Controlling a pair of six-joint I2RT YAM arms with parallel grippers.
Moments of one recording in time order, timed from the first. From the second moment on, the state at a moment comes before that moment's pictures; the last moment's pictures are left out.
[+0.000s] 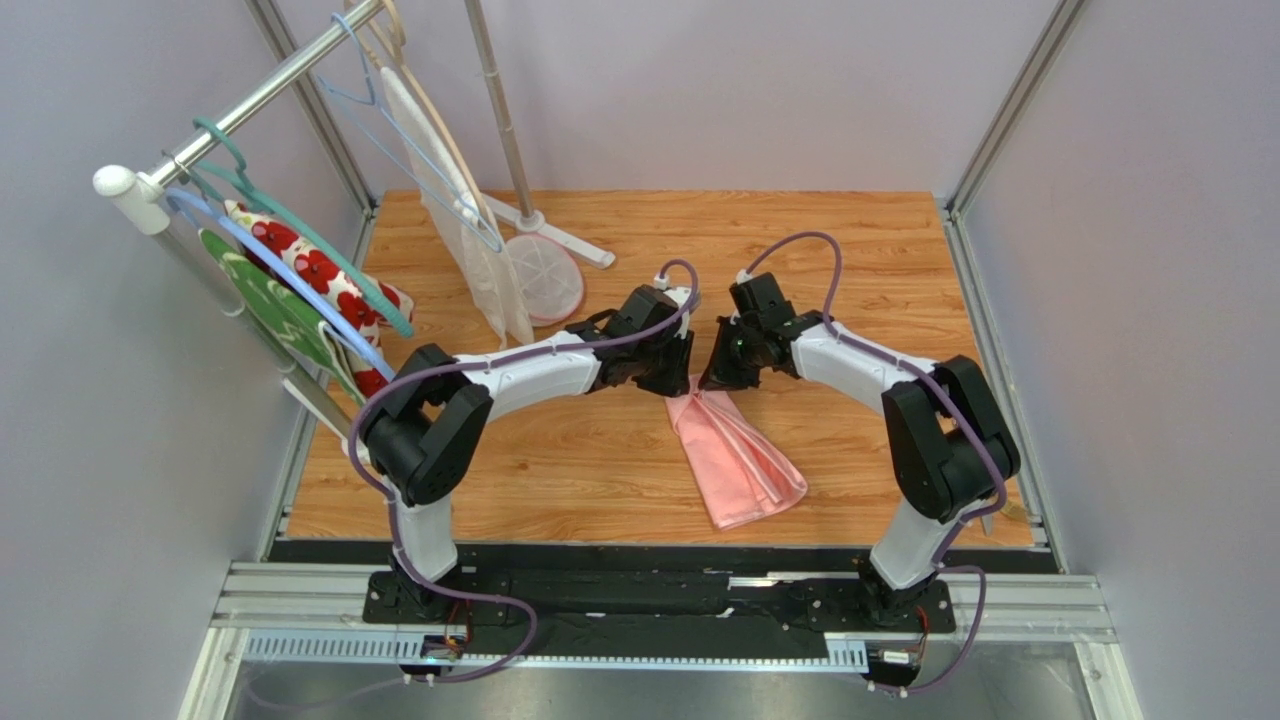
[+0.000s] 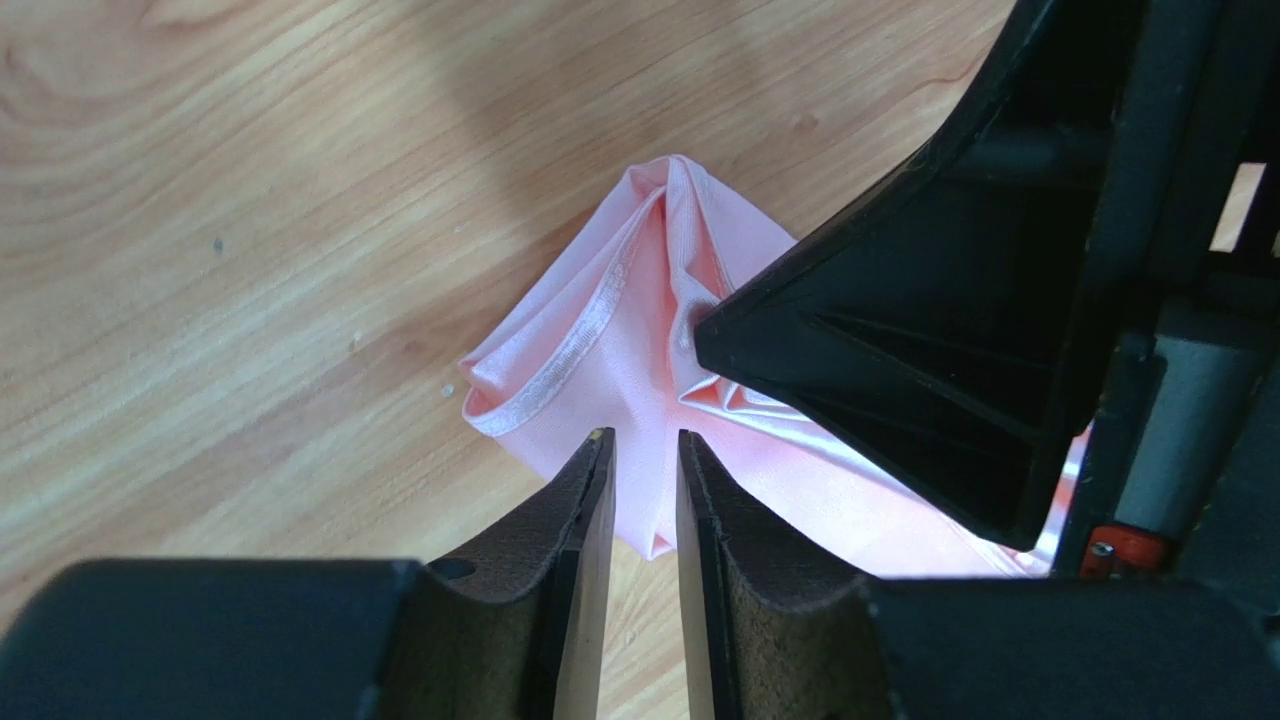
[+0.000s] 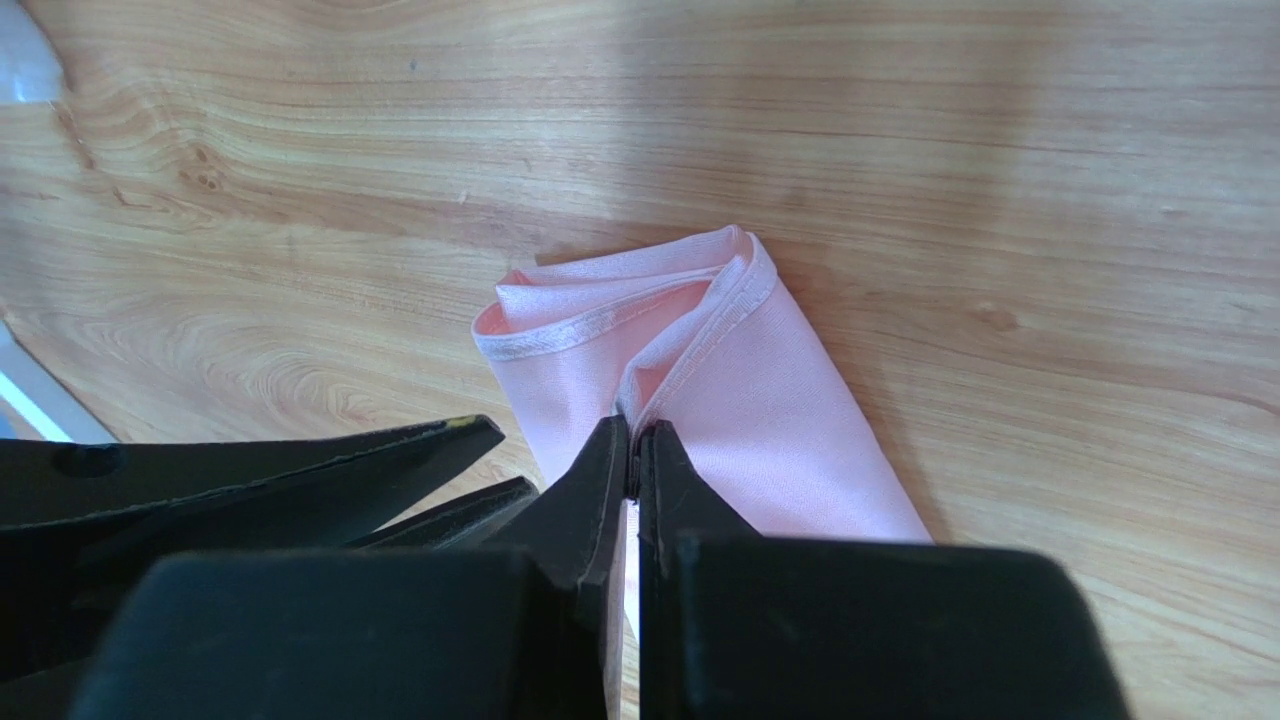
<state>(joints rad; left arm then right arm) -0.77 1.84 1.22 -0.21 0.12 -0.40 0.48 1.73 1.10 -0.36 -0.20 0.67</state>
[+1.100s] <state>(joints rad) -0.89 2.01 1.39 -0.37 -0.14 -0.32 0.41 1.69 1.00 -0.29 -0.32 0.70</state>
